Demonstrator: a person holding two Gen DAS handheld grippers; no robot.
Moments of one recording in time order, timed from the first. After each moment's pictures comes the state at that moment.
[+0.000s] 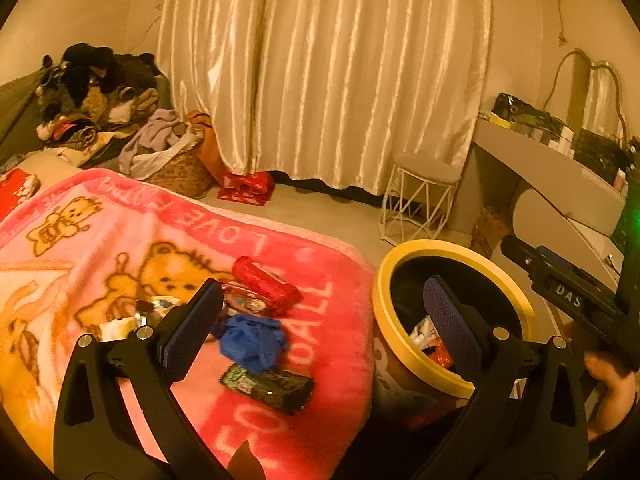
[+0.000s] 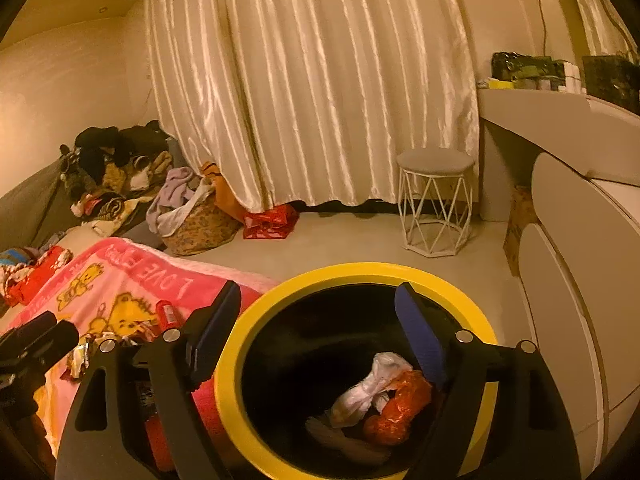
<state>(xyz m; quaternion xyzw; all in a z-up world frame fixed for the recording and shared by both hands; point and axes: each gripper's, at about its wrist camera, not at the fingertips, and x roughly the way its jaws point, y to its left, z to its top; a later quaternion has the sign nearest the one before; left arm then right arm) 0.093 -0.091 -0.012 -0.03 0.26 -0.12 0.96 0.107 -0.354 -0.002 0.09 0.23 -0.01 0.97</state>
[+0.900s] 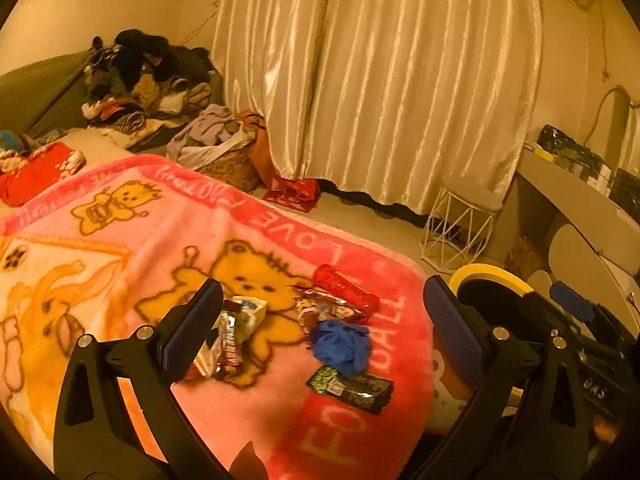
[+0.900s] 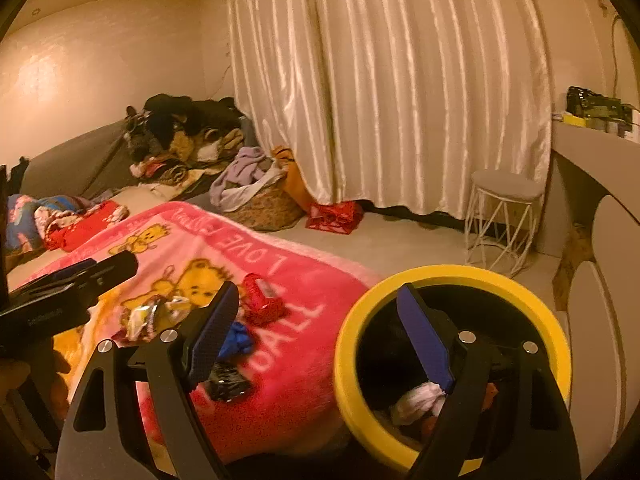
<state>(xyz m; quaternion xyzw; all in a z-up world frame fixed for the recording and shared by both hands) 0.092 -0.017 -0.008 -0.07 0.26 -0.04 0.96 0.097 -0.267 0.005 0.03 0.23 0.11 0.97</state>
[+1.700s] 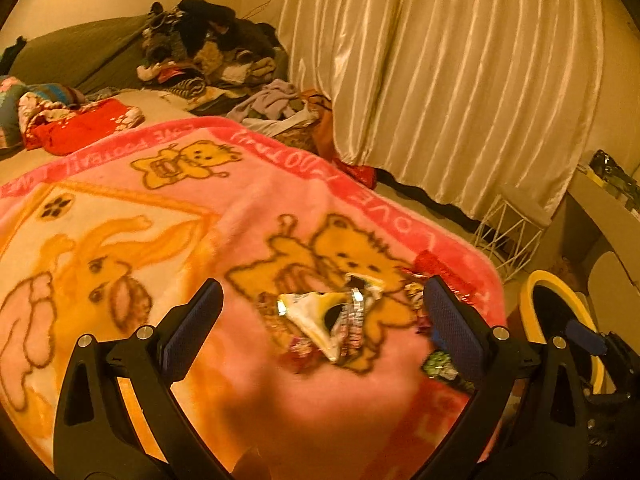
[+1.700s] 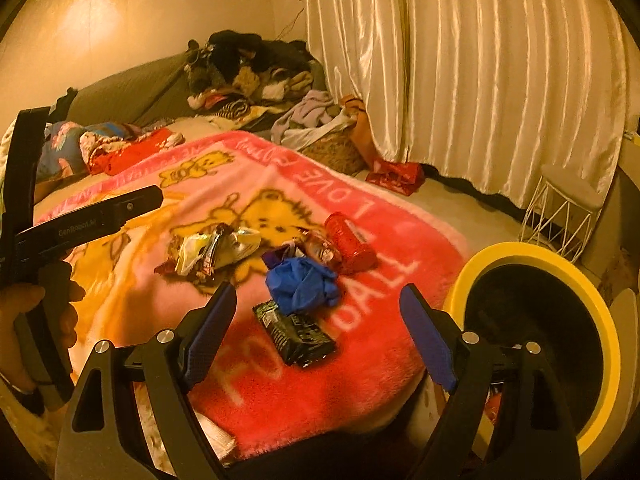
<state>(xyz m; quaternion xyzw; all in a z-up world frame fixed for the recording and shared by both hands) 0.088 0.072 -0.040 -0.11 0.29 0.05 0.95 0.105 -0.195 -0.025 -0.04 0.31 0.21 0.93</state>
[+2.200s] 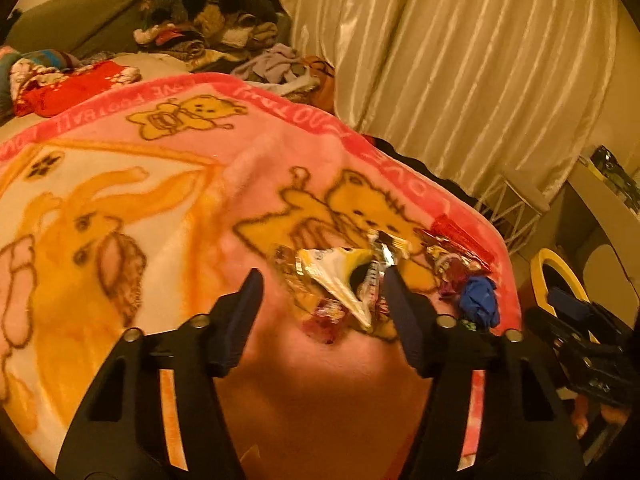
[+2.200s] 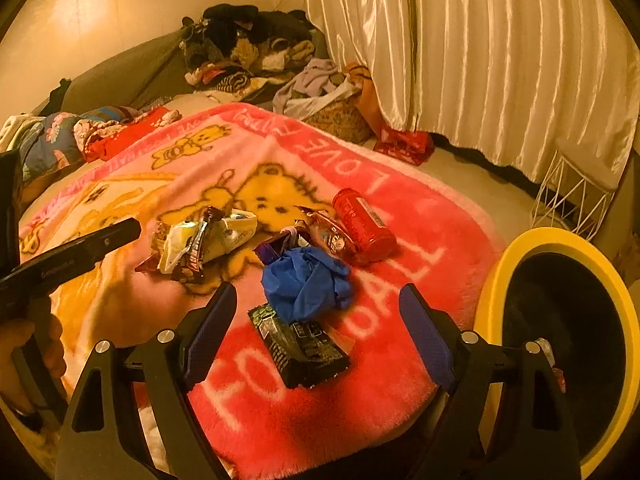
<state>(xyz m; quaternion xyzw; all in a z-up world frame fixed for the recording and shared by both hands) 0.093 0.089 -0.073 -0.14 0.34 0.01 0.93 0.149 -0.178 -0.045 -0.04 0.37 0.22 0.90</state>
